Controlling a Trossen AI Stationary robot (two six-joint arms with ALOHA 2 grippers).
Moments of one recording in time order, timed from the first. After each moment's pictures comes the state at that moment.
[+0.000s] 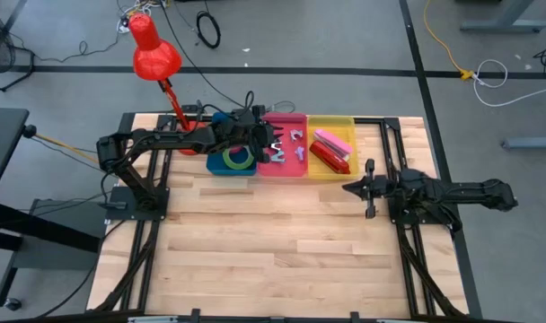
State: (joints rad) left arm 0.38 1.64 1.08 0.21 -0.07 0.66; right arm -0.02 0.14 0.02 0.04 0.04 -0.11
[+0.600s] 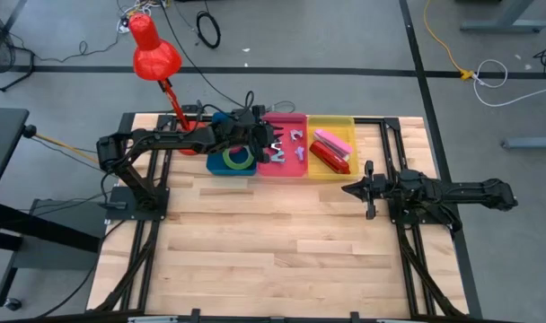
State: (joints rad) left arm 0.38 1.64 1.08 0.21 -0.07 0.66; right arm -0.02 0.14 0.02 0.01 0.04 -0.01
